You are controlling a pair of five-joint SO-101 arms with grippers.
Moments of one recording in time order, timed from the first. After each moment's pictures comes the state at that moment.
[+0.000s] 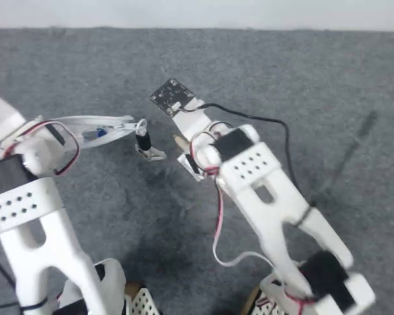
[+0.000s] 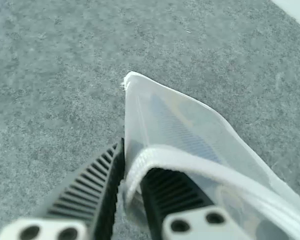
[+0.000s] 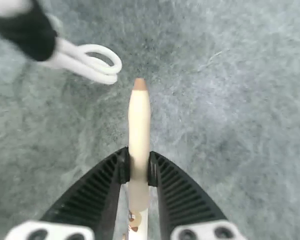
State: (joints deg) left arm -29.2 -34.6 23.1 77.1 21.3; right arm -36.7 -14.2 16.3 68.0 13.2
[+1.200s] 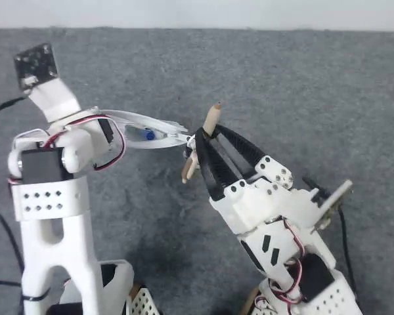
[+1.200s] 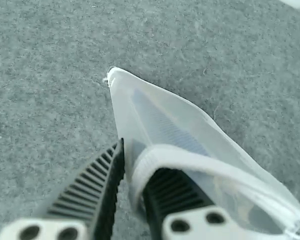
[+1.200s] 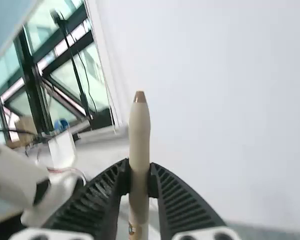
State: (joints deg) left arm -11.3 -34.6 17.8 81.9 22.1; right arm -39.4 -89.6 70.9 6.9 -18.1
